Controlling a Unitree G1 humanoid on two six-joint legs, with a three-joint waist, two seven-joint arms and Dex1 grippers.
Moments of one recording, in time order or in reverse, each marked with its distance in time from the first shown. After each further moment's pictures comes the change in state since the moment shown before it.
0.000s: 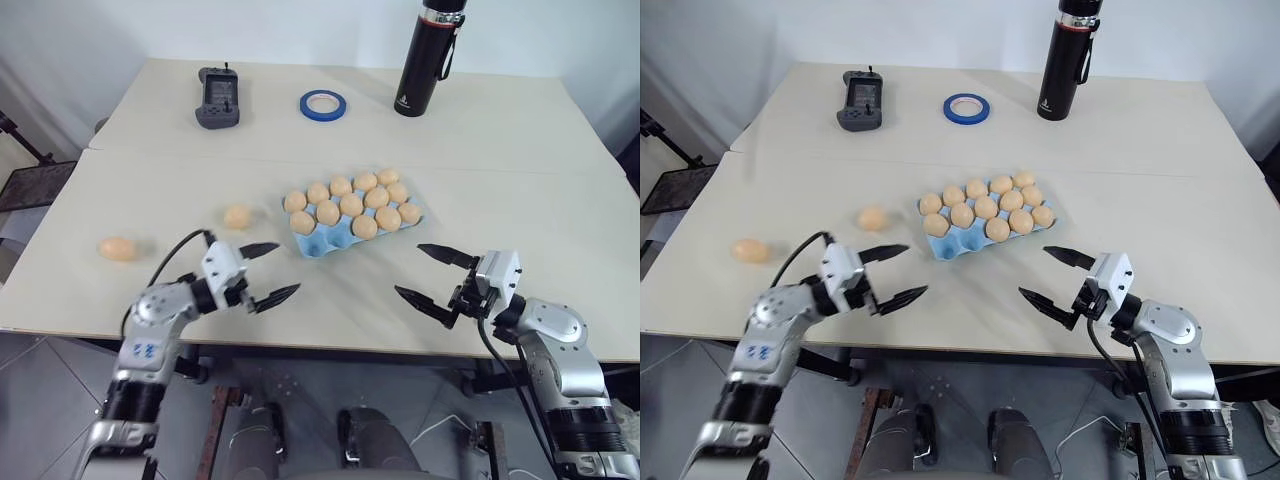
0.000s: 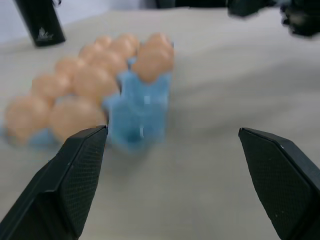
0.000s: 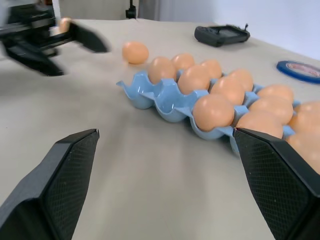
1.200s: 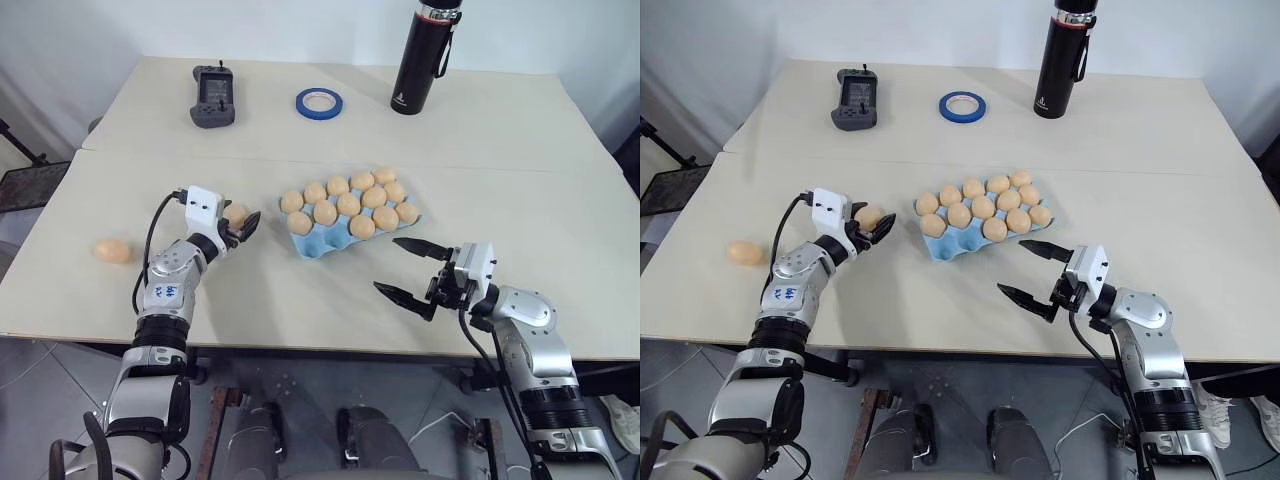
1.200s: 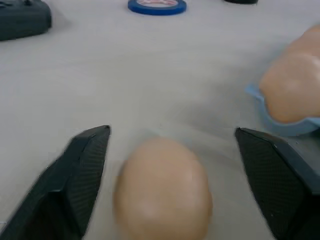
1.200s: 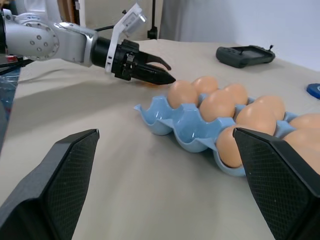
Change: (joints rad) left arm -0.498 -0.138 0.068 0.593 0.123 0.086 0.481; right arm -0.085 0.075 0.058 0.054 -0.009 -0.017 0.042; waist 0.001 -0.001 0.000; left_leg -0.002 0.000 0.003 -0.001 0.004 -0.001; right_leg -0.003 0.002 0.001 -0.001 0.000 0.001
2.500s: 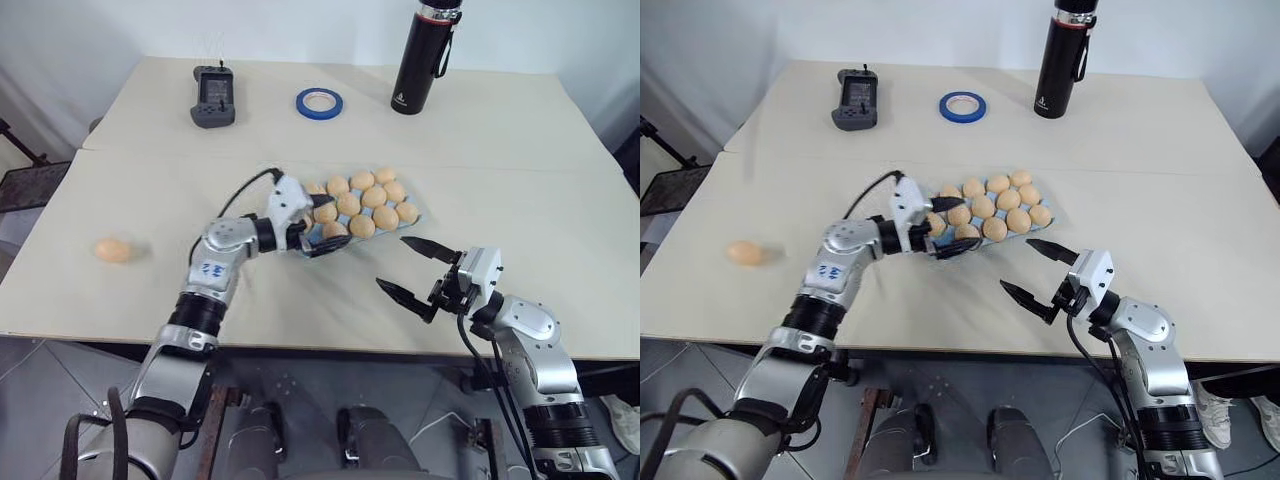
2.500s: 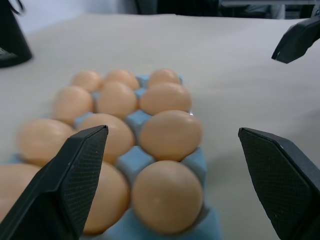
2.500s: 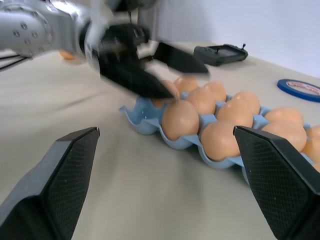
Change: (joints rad) left arm -0.058 -0.022 -0.161 -0.225 -0.045 -0.035 -0.464; right arm 0.080 0.004 -0.004 -0.107 -0.001 0.009 -0.118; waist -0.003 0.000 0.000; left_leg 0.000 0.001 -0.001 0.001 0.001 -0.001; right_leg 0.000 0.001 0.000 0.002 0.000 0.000
